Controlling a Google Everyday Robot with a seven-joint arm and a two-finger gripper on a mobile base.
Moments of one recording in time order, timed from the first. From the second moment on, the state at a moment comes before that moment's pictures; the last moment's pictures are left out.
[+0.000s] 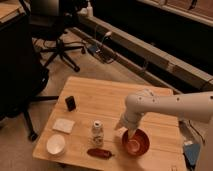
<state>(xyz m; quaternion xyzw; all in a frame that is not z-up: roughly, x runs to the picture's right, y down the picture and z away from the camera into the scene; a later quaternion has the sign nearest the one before) 0.101 0.233 0.768 -0.26 0.29 0.82 0.42</state>
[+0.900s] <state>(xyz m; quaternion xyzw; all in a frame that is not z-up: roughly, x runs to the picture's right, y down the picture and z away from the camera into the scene) 0.172 0.266 0.775 -0.24 0.36 0.82 0.37</state>
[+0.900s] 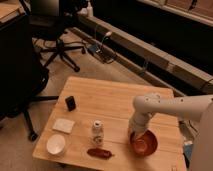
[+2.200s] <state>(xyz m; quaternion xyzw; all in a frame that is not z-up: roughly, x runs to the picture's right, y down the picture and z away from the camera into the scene) 0.214 0.069 0.870 -0.16 0.34 0.81 0.45</state>
